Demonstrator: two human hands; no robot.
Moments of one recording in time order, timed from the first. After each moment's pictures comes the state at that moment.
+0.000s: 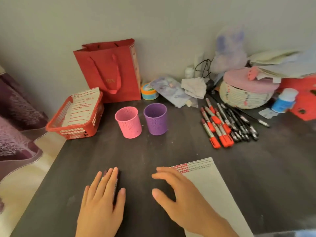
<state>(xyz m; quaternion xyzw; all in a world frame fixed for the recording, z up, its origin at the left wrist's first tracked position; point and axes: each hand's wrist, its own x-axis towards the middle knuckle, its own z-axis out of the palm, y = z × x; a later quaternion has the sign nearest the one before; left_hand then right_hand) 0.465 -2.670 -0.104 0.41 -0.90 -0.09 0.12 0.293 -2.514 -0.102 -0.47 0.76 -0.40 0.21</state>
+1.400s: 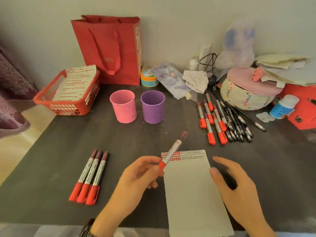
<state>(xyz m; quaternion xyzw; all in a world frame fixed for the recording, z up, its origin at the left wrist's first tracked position) 0.398 -2.615 -0.086 0.28 -0.68 -0.66 0.16 0.220 -2.422 -0.104 -0.28 0.84 -0.44 0.11</state>
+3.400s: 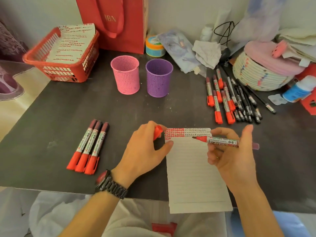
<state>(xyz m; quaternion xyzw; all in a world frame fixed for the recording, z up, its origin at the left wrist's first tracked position) 0.364 -2.634 -0.123 0.30 -0.88 -0.34 0.15 0.215 -2.462 -0.090 -0.10 0.58 -0.73 0.36</state>
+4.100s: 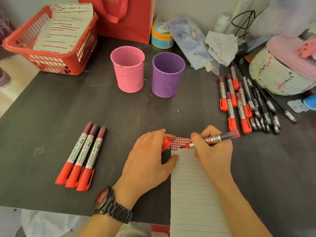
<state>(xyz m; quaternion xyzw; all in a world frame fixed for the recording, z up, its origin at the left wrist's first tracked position) 0.356 -2.638 -0.144 0.32 -0.89 -0.30 0.11 0.214 -2.537 -0.134 -0.25 0.76 -0.59 0.13</state>
